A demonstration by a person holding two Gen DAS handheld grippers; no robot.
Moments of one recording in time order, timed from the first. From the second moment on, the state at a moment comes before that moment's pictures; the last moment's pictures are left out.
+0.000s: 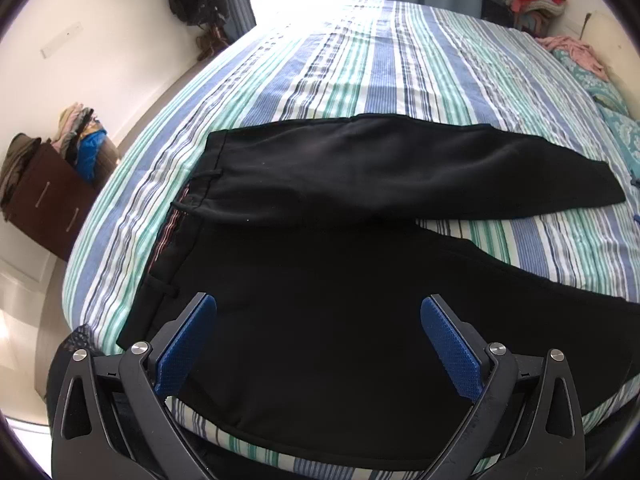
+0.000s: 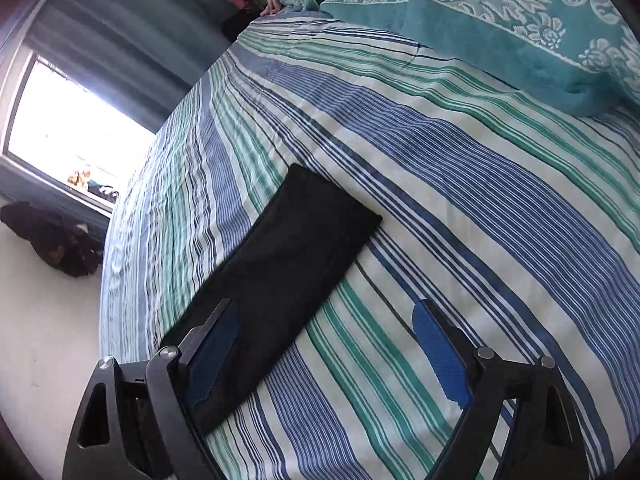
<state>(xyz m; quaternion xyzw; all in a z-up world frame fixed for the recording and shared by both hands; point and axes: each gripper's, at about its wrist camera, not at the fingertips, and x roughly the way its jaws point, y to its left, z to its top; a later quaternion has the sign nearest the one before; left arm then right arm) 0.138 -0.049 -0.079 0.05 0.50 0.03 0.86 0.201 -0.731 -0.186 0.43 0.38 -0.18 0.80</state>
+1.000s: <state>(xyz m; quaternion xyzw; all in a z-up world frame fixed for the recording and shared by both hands) 0.124 -0.075 -0.090 0.07 0.53 0.00 0.85 0.176 -0.742 -0.167 0.28 0.41 -0.26 0.83</state>
